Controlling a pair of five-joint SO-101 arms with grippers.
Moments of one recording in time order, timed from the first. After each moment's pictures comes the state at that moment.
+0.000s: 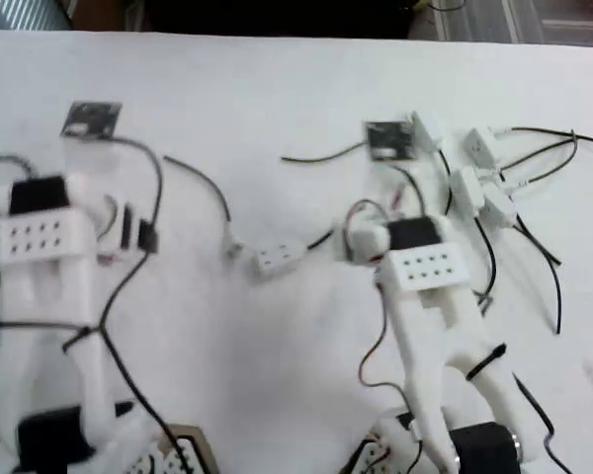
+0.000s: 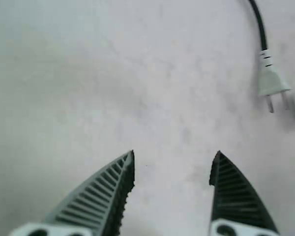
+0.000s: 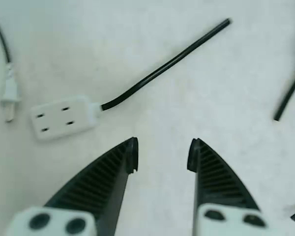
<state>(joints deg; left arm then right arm) -17.3 -20.9 24.6 82.1 -10.9 -16.3 -23.7 35.5 61.2 -4.9</state>
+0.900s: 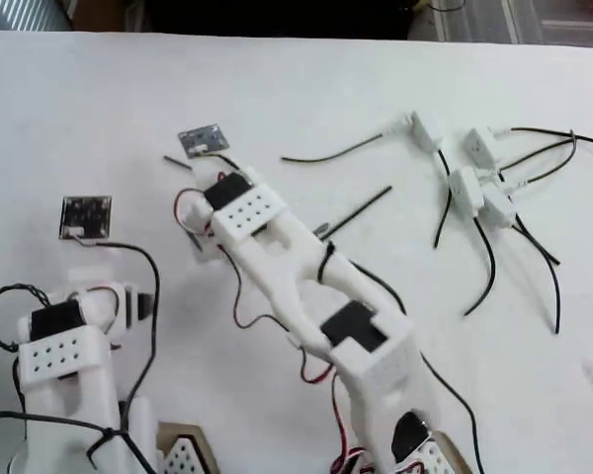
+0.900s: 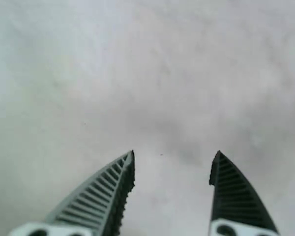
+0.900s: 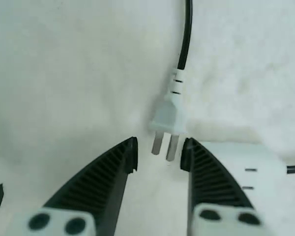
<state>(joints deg) -24.7 -50.2 69.8 58.2 -14.7 -43.1 28.6 -15.6 73.1 -16.0</state>
